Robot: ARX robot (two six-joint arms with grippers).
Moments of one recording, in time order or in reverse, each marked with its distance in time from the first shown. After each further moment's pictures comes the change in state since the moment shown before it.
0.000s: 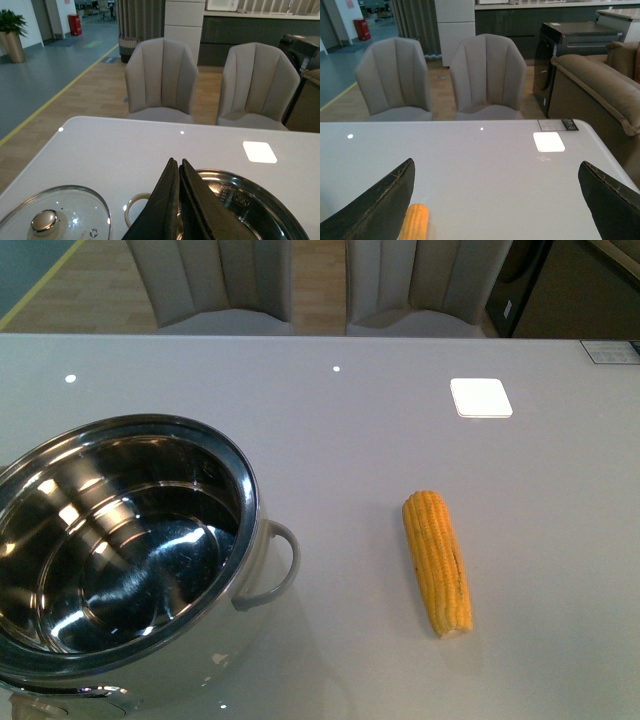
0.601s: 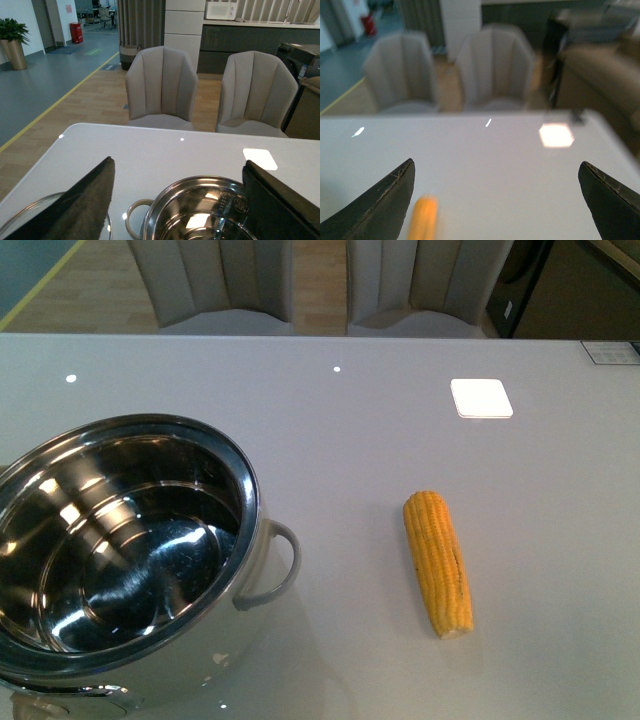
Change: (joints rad) left arm 0.000 -0.037 0.000 -0.014 0.000 0.000; right arm -0.011 0.033 0.026 -0.073 -0.047 0.032
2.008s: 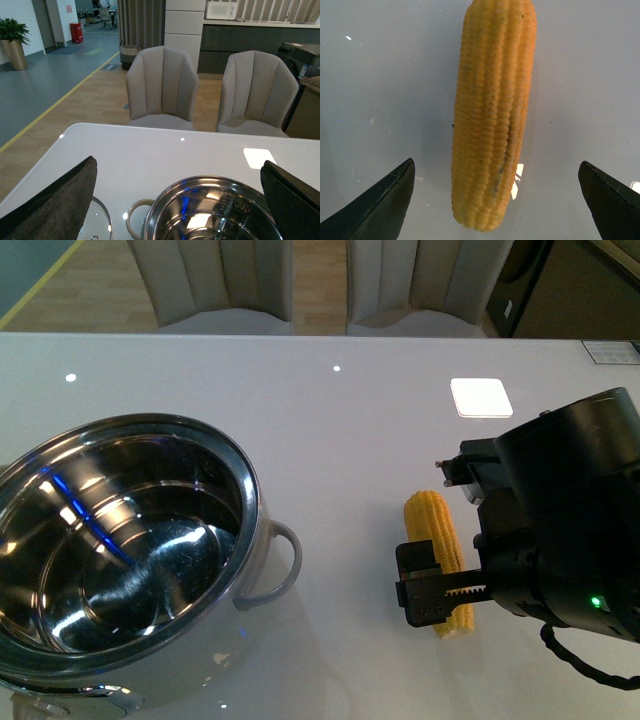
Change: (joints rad) left arm 0.000 0.000 0.000 0.000 0.000 0.003; right arm 0.470 2.029 0.611 0.494 0.216 0.177
